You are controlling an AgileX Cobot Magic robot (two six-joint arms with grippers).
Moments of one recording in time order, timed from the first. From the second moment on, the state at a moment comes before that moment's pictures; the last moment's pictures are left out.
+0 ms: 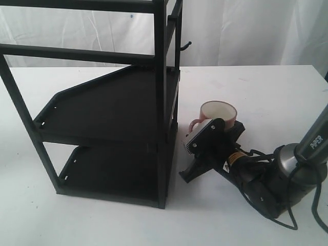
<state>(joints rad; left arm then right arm) -0.05 0.00 0.02 -0.13 0.31 0.18 0.49 2.09 -0.63 -0.05 -1.06 -0.37</state>
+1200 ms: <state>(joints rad) -0.05 0.00 0.02 -0.13 0.31 0.18 0.49 2.10 -0.59 -0.05 -1.09 -0.36</state>
